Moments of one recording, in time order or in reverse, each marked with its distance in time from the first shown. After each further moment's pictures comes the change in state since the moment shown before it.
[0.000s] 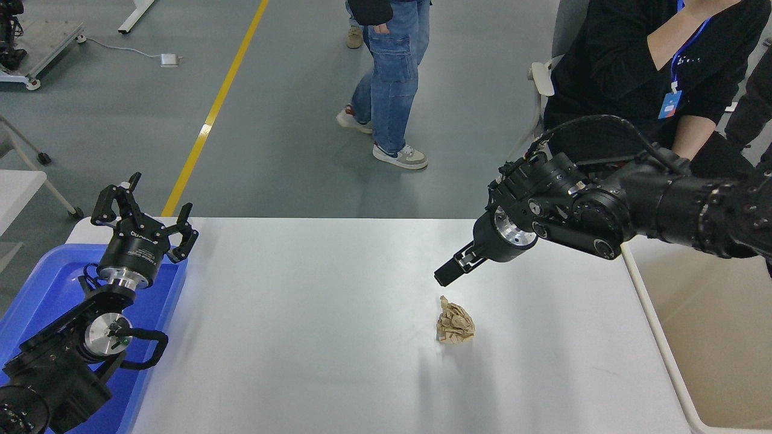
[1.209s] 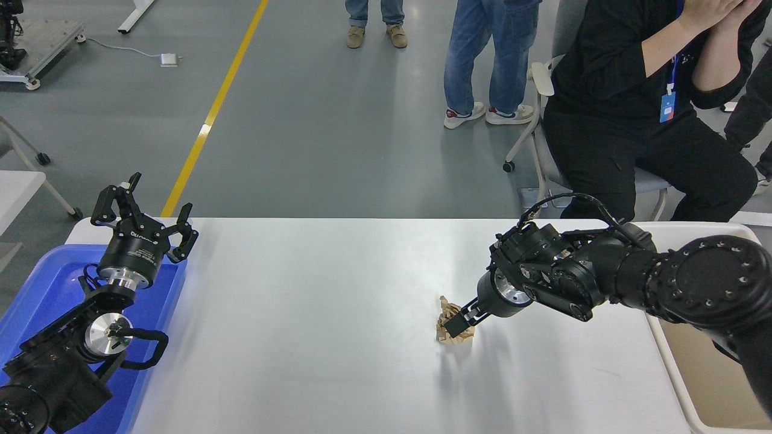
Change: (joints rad) left arm 0.000 0.000 0.000 0.000 0.000 0.000 0.000; right arm -0.240 0.052 -0.024 -0.180 -0.018 -0.056 -0.001
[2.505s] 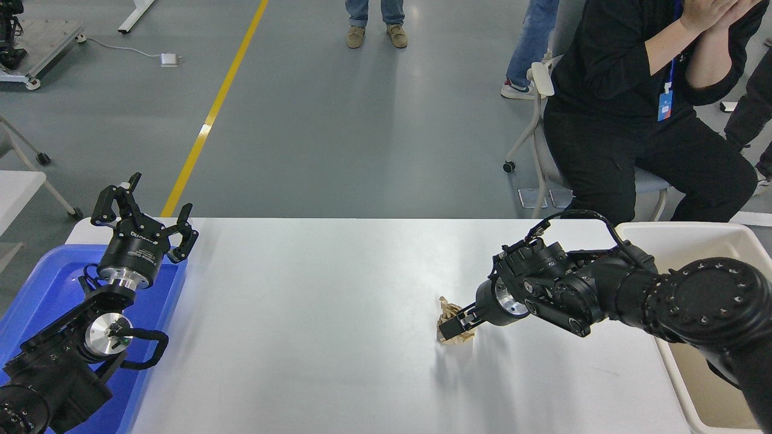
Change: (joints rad) left arm 0.000 0.000 0.000 0.000 0.000 0.000 0.000; right arm -0.096 0.000 0.053 -0.059 0.009 -0.080 0.015
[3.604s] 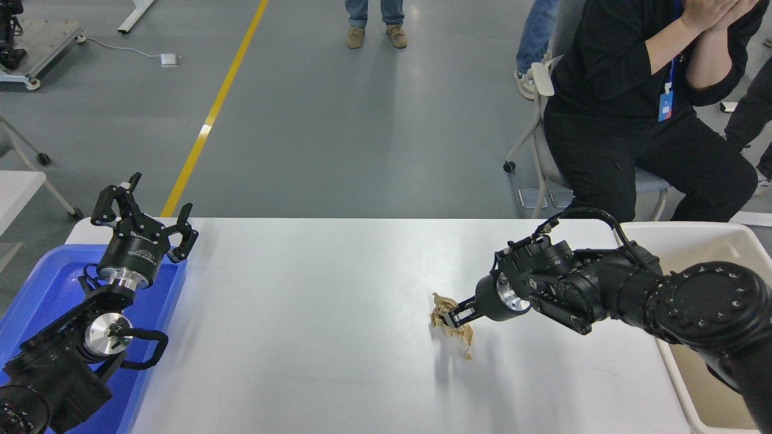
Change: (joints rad) left arm 0.000 0.000 0.000 0.000 0.000 0.000 0.000; right arm 0.019 -0.003 0.035 -0.020 0.017 -0.026 0.110
